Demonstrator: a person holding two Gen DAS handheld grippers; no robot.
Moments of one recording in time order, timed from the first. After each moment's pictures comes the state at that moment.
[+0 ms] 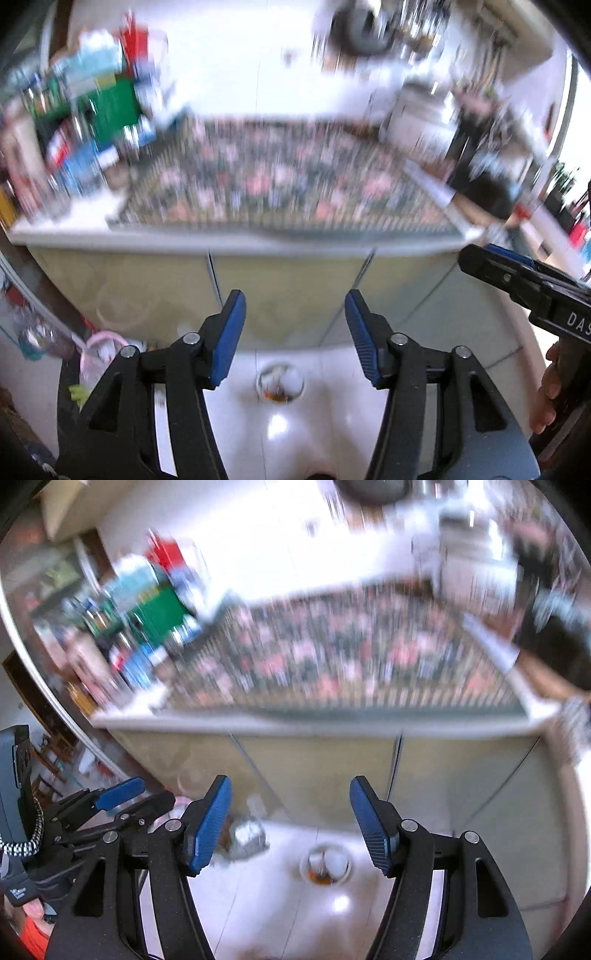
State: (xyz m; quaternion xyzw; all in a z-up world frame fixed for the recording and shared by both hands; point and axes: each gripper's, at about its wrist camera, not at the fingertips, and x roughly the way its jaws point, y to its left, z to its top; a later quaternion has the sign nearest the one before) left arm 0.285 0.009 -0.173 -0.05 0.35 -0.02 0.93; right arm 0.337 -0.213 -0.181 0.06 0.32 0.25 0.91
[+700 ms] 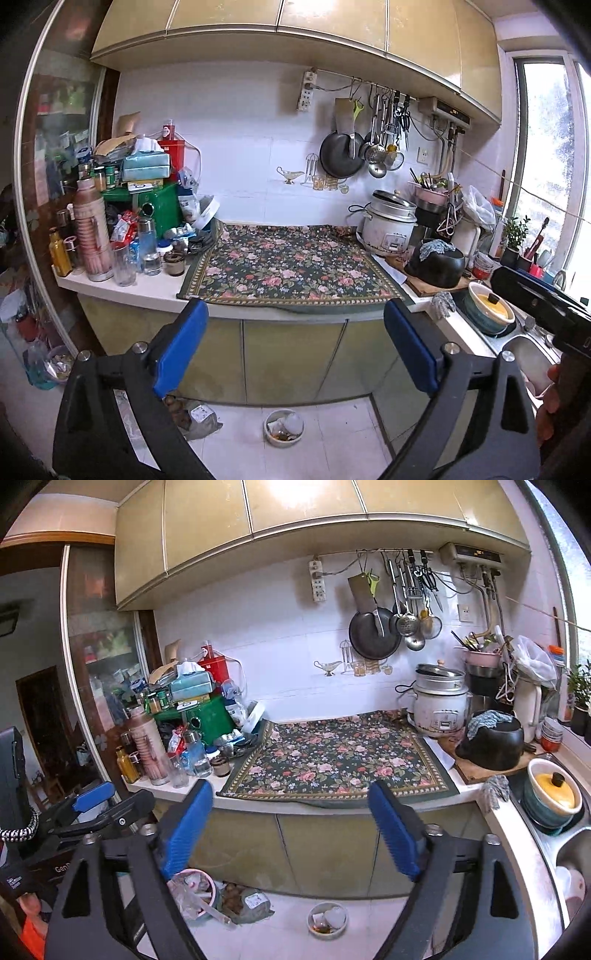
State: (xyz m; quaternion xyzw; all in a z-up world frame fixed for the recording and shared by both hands) left arm 0.066 0.039 -0.017 -0.05 0.20 -0.02 0.98; right arm 0.111 -0.208 -0.043 0.07 0.14 0.20 0.97
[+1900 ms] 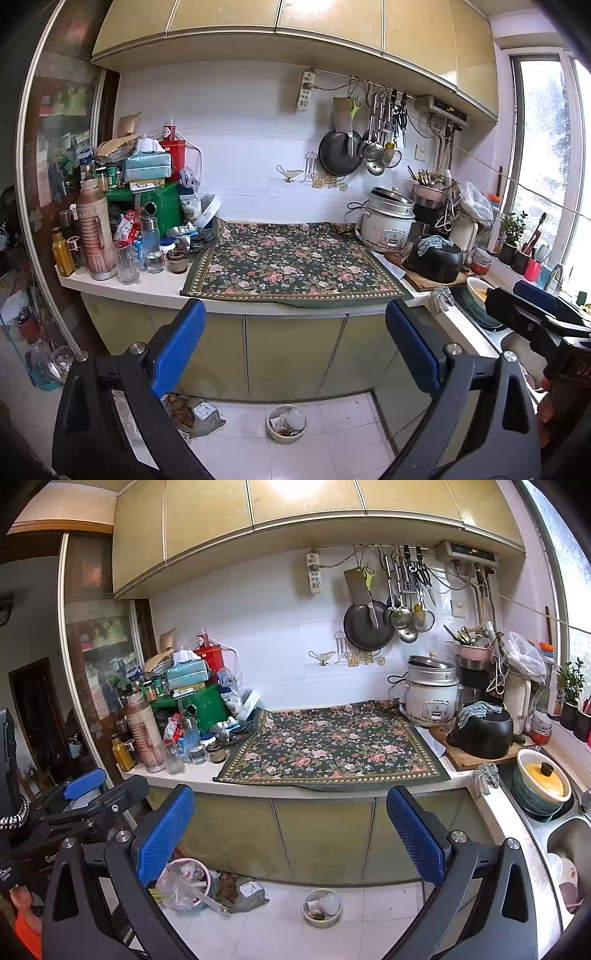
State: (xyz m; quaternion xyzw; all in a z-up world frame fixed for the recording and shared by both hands) left arm 0.047 0.038 -0.016 -0.04 0.20 -0.02 0.98; right arm 0.081 -0.202 -0.045 0.06 0.16 0.19 0.97
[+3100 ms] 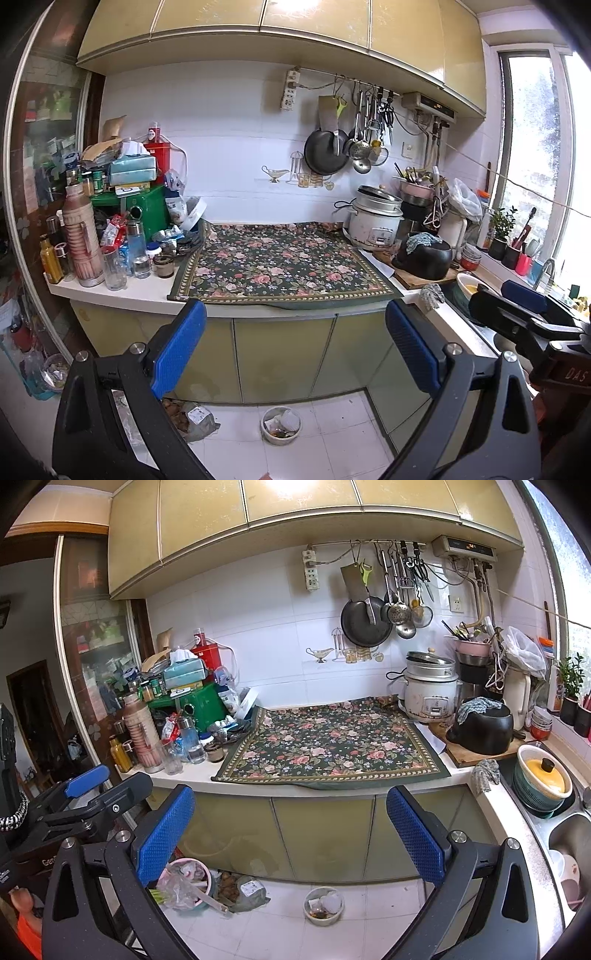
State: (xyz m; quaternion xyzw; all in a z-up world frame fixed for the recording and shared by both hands) left arm 0.058 0.019 -0.016 -0.04 0.20 -0.04 0.98; right arm 0.080 -0.194 -0.046 0.07 0.16 0.18 0.97
